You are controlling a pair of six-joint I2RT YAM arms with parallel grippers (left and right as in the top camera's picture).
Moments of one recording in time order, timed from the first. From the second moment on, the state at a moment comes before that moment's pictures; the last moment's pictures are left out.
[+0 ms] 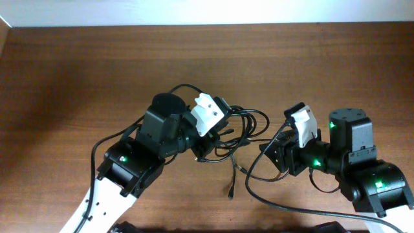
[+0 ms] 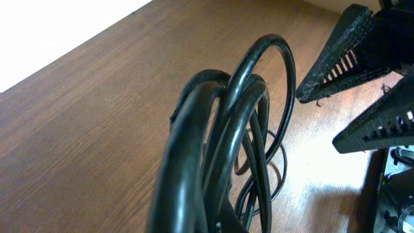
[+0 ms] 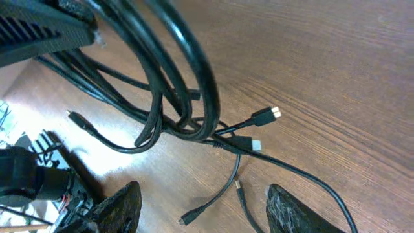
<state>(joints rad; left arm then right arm) -0.57 1.13 1.11 -0.56 0.37 0.19 0.23 0.93 1.02 -0.90 -0.55 -0.02</state>
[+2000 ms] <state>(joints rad) -0.66 1.15 1.11 -0.28 0.63 -0.05 0.16 0.94 1.06 -0.78 -0.88 0.10</state>
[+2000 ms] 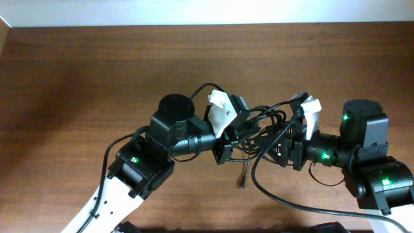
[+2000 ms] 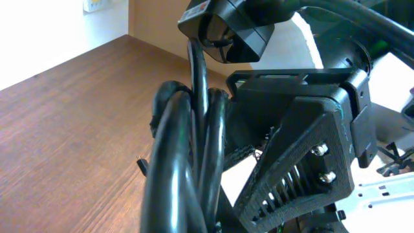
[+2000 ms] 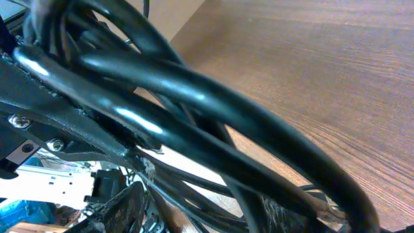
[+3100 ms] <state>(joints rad) -0.67 0.91 1.11 -0.53 -0.03 0.09 0.16 0.95 1.06 -0.89 -0.80 0.01</state>
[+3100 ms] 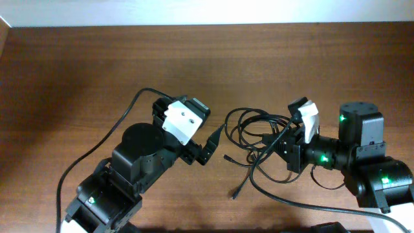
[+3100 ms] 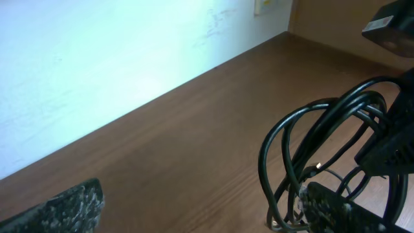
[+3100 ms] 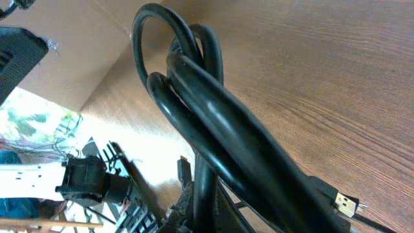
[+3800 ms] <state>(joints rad) -0.67 1.00 1.11 -0.54 0.61 0.36 0.16 0.95 1.06 -1.05 -0.99 -0.63</state>
